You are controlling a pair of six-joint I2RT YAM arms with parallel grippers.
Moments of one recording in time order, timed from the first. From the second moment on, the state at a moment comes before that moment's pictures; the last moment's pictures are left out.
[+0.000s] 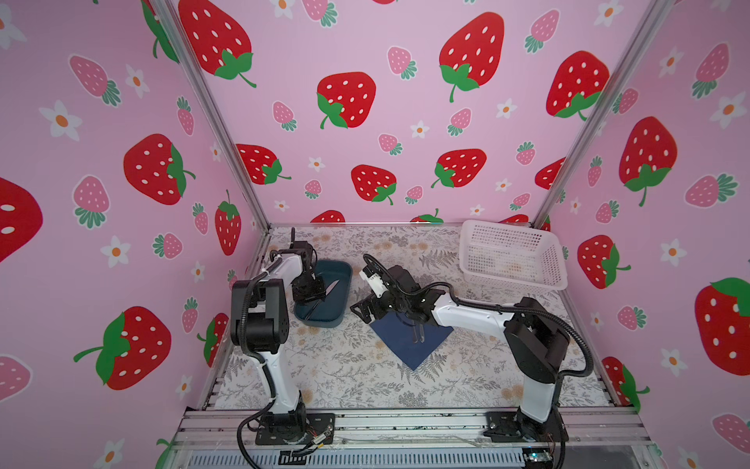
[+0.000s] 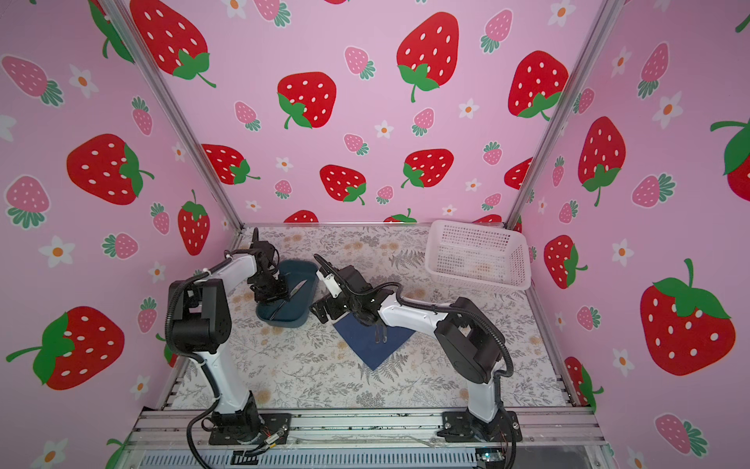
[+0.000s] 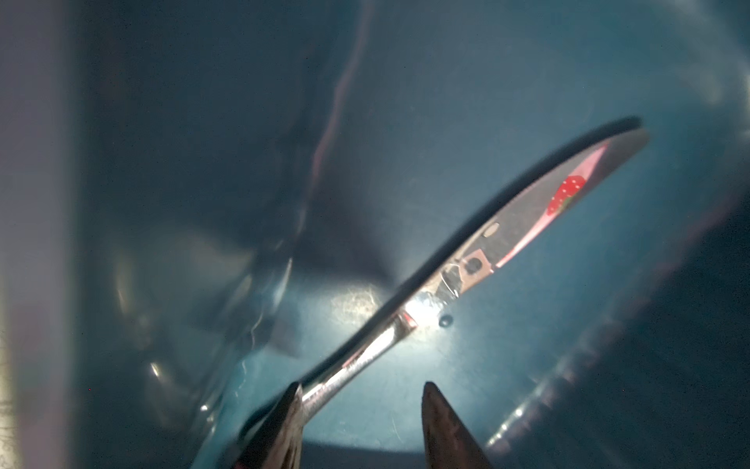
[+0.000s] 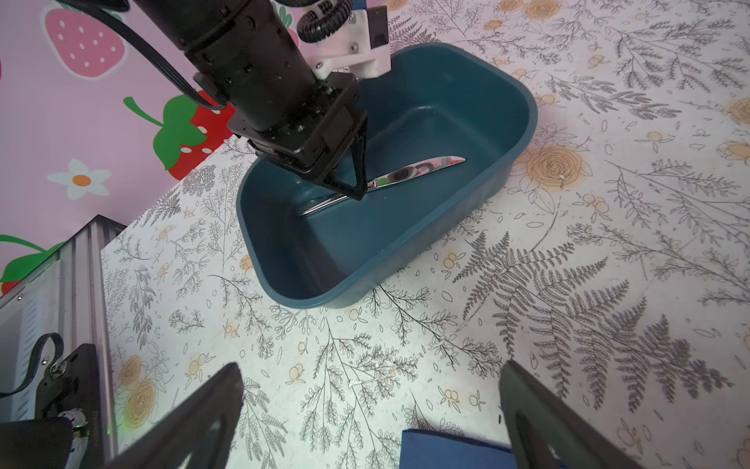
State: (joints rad) left arm 0.04 1.96 1.40 -0.93 0.10 -0.23; right arm 1.02 1.88 1.29 0.01 -0.19 0.22
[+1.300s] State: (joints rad) left arm -0.05 1.91 1.27 -0.76 0.01 -0.31; right arm 0.97 1.84 1.22 -0.02 -0.19 0.22
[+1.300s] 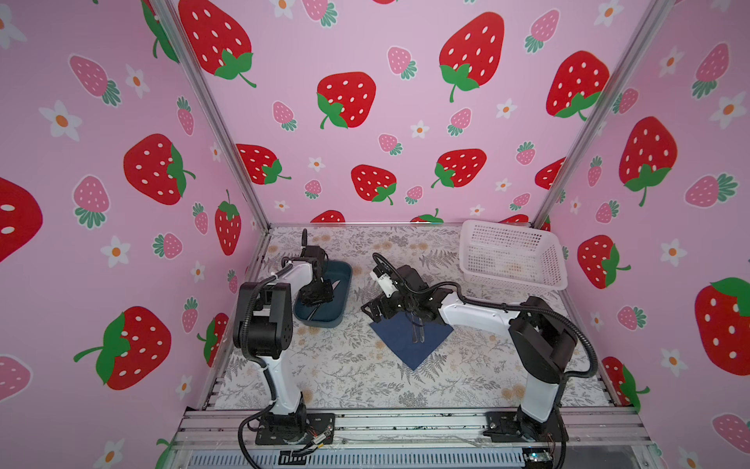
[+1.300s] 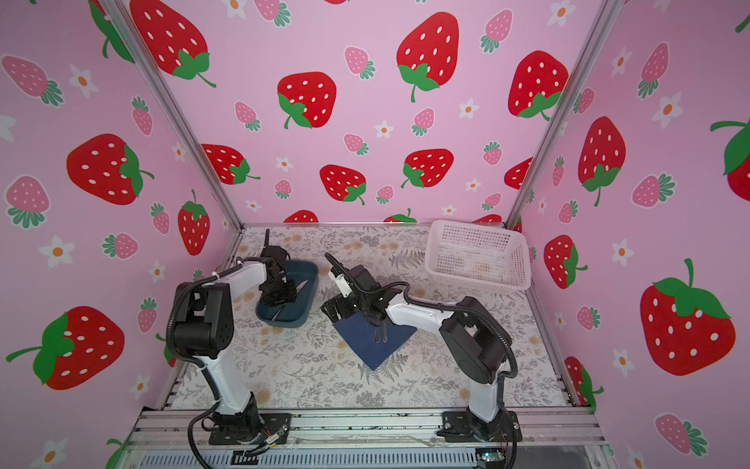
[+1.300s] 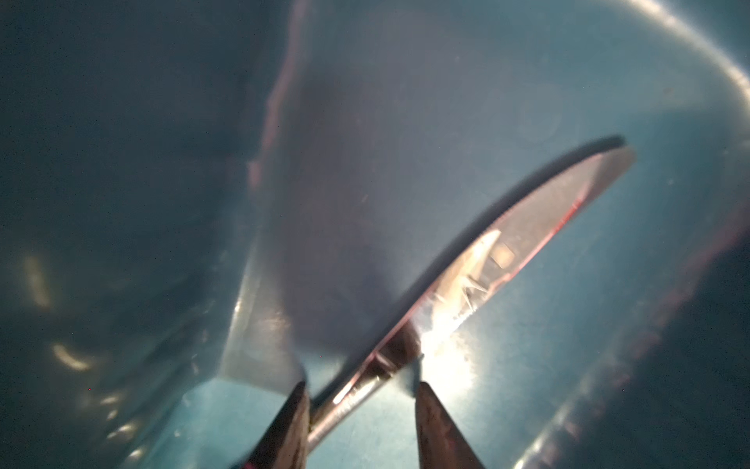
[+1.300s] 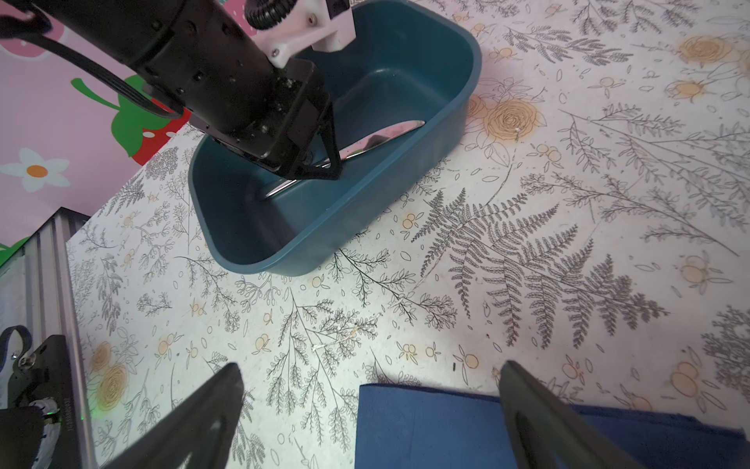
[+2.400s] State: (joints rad) left arm -0.09 1.91 1.27 -0.80 0.00 -0.37; right arm 0.96 1.83 1.21 -0.04 -0.19 0.25
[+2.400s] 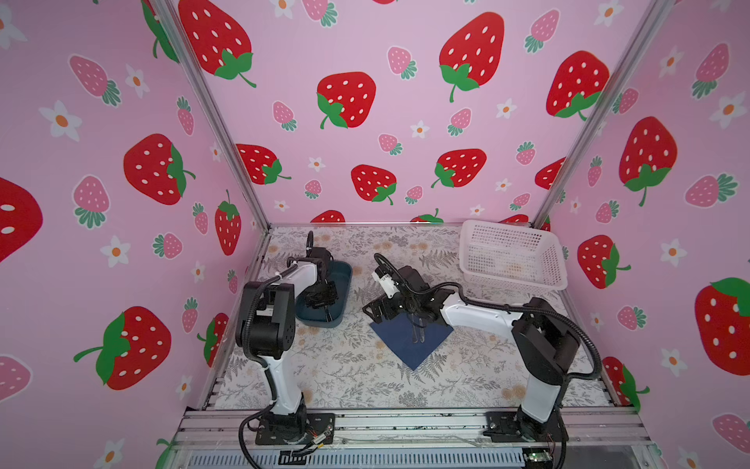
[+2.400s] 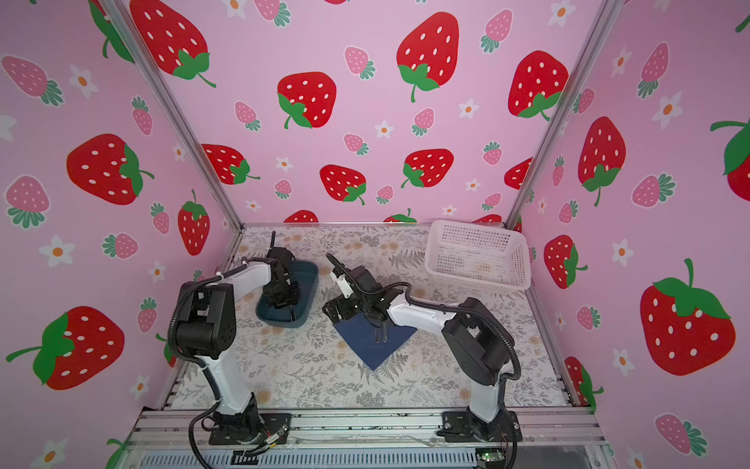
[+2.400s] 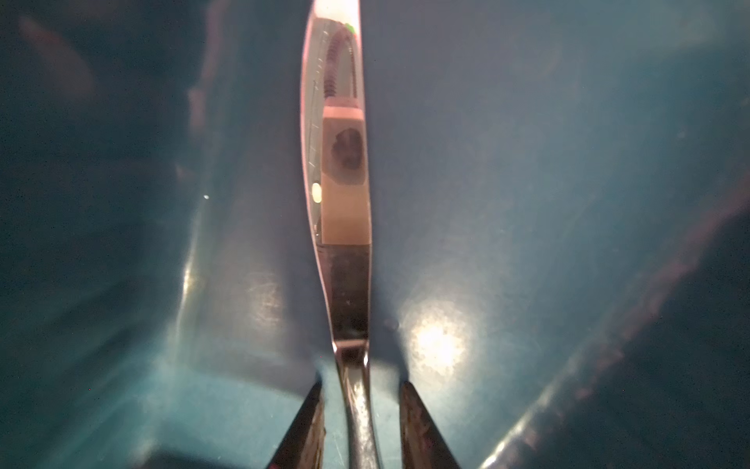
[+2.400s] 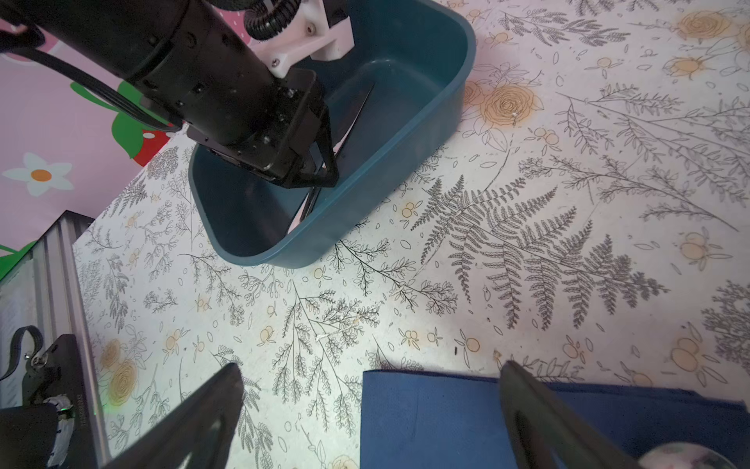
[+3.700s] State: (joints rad) left arm -0.07 1.93 1.29 -0.82 0.00 -0.39; right arm 0.96 1.83 1.20 -0.04 -0.17 0.25
